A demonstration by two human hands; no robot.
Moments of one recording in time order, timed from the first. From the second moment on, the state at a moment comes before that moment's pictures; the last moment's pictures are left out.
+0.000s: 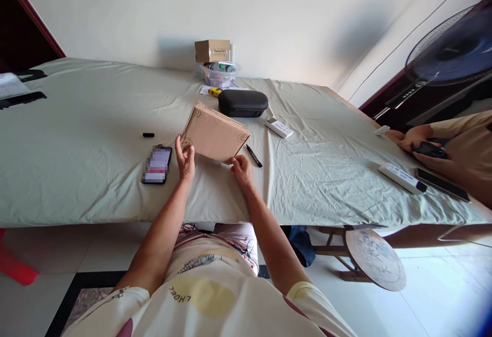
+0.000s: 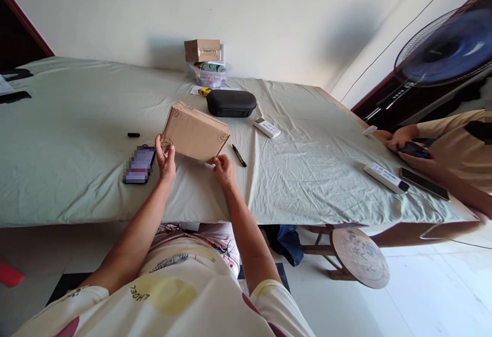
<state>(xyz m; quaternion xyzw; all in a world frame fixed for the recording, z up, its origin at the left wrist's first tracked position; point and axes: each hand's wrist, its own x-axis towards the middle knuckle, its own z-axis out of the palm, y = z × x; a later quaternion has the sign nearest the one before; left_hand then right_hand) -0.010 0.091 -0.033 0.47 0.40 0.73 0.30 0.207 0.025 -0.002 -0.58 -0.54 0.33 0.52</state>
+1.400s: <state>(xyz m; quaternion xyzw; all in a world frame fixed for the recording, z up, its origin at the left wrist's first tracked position) 0.030 0.072 -0.045 0.60 0.38 0.59 0.39 0.216 0.021 0.009 -0.45 -0.52 0.52 0.50</state>
